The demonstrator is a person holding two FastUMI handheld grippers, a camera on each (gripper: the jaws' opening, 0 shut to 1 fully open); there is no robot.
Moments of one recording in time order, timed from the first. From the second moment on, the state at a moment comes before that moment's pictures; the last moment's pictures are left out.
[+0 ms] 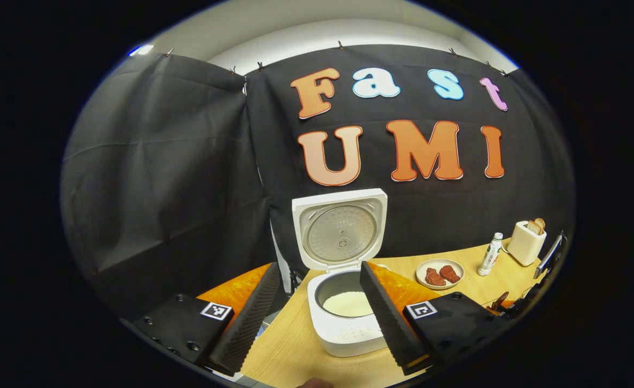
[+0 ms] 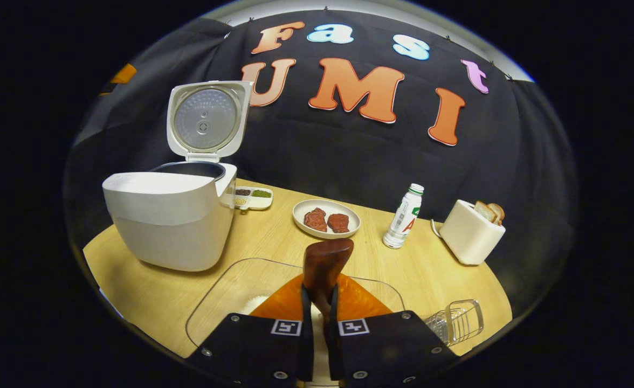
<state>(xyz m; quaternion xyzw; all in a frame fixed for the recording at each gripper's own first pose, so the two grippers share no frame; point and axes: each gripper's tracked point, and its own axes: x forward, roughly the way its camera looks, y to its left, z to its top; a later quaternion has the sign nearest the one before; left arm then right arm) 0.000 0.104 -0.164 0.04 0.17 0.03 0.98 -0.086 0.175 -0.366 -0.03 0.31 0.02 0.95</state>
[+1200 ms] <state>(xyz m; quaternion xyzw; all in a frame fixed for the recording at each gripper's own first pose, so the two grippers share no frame) -0.007 0.110 -0.166 0.01 0.17 0.02 0.98 -0.085 0.108 -0.354 0.57 0.34 -0.10 0.74</state>
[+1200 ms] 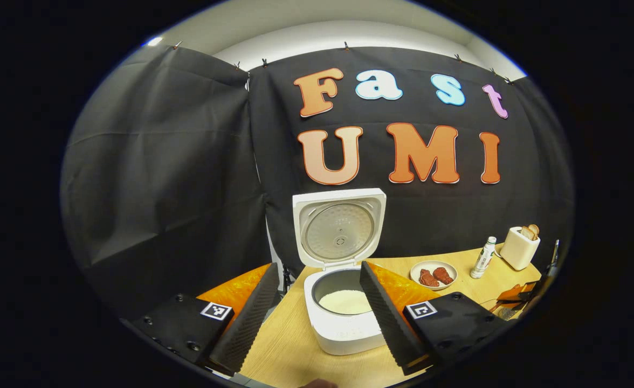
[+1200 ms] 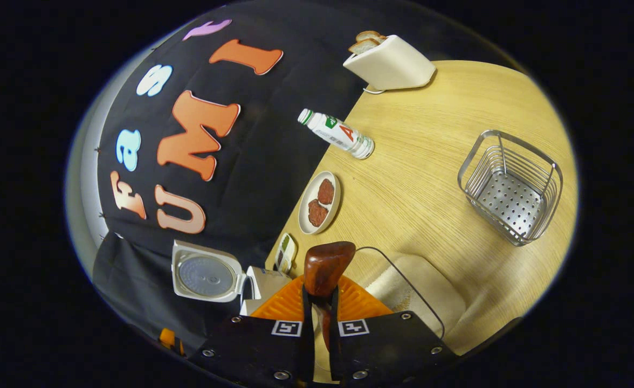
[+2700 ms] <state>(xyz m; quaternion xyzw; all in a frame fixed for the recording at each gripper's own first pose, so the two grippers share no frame) -0.093 0.222 -0.160 0.00 0.17 0.22 0.96 0.148 0.308 -0.226 0.61 0.34 0.09 0.71</state>
